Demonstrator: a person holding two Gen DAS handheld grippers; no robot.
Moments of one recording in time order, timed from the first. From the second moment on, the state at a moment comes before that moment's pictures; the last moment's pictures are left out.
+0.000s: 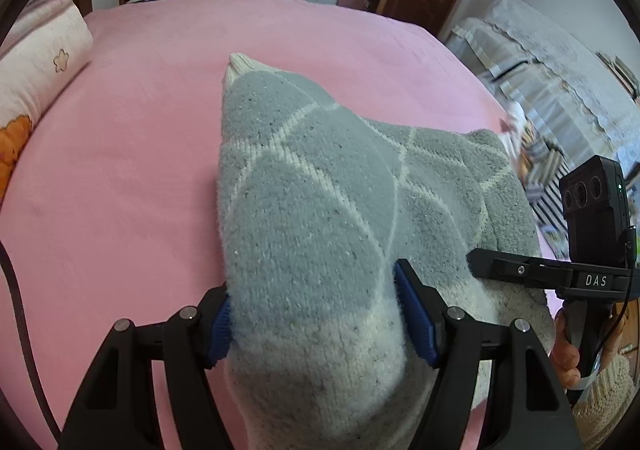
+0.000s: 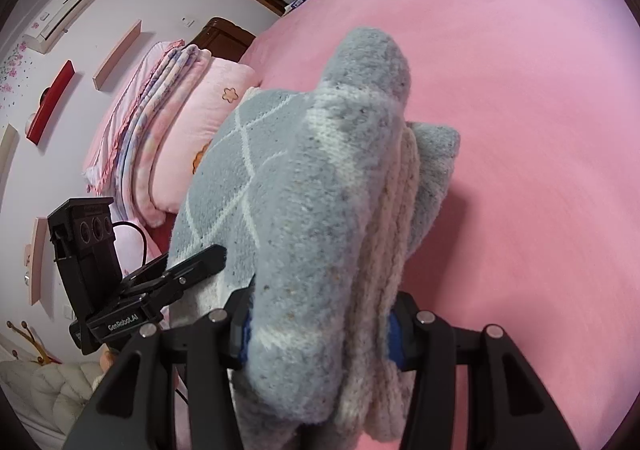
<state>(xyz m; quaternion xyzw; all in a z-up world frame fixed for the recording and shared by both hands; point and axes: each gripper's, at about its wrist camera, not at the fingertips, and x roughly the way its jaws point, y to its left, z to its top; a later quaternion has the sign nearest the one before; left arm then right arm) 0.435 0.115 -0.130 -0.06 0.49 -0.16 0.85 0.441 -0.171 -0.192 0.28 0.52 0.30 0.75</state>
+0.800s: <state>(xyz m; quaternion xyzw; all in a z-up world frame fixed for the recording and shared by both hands) 0.605 0.224 -0.222 -0.09 0.50 -0.10 0.85 0.617 -0.039 -0.290 0.28 0.51 0.29 0.76</state>
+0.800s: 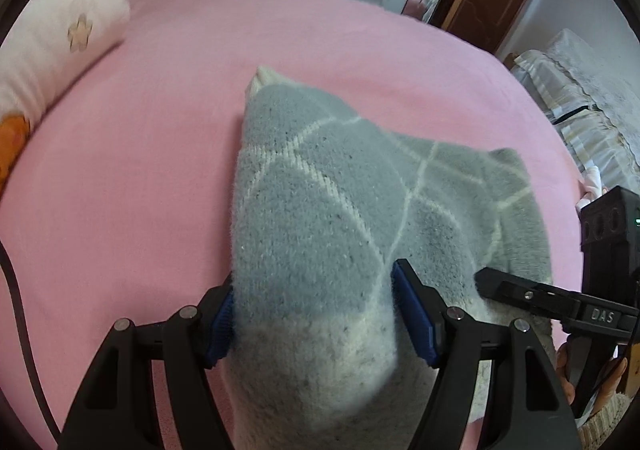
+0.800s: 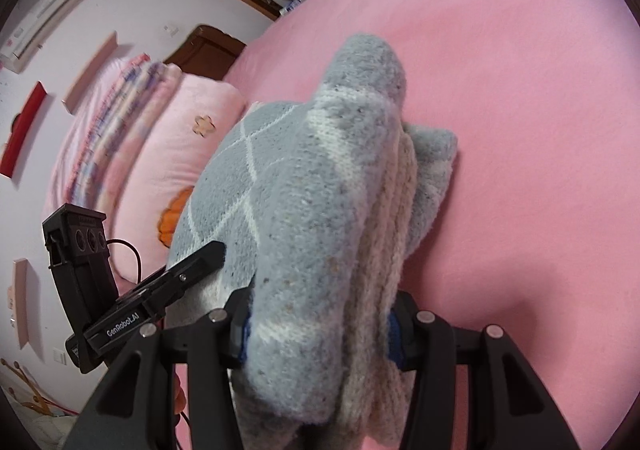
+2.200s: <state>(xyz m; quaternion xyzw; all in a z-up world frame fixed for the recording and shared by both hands) 0.562 0.199 -0.223 -0.01 0.51 -0.02 0.86 0.548 -0.008 -0.273 0.19 0.52 0.28 0.79</state>
